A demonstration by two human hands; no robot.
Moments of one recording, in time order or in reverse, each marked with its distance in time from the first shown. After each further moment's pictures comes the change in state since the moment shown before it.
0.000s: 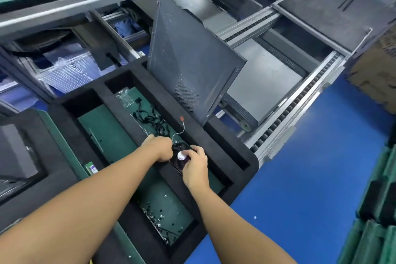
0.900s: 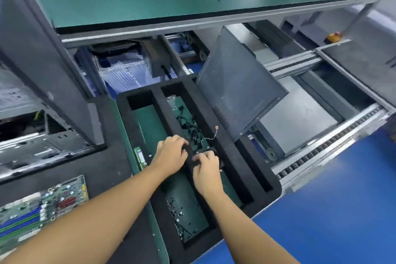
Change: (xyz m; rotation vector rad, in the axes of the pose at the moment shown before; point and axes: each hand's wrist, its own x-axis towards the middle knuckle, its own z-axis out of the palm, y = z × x) left_hand -0.096 -0.048 0.031 -0.472 0.618 -0.100; right_hand -0.029 -0.053 0.001 -0.192 -0.135 -0.367
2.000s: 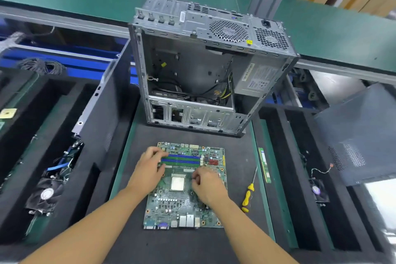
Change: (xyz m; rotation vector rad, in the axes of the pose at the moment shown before) left_hand -0.347 -0.299 -0.095 -0.267 0.373 -0.477; right_hand -0.149 -0.256 0.183 -0.269 -0.561 -0.435
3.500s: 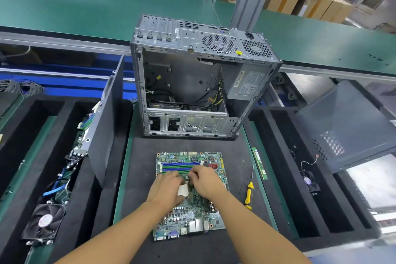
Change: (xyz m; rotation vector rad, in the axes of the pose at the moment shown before) left_hand -0.003 0.030 0.018 0.498 -0.274 0.265; right_hand 0.018 -0.024 -0.003 0.071 0.034 0.078
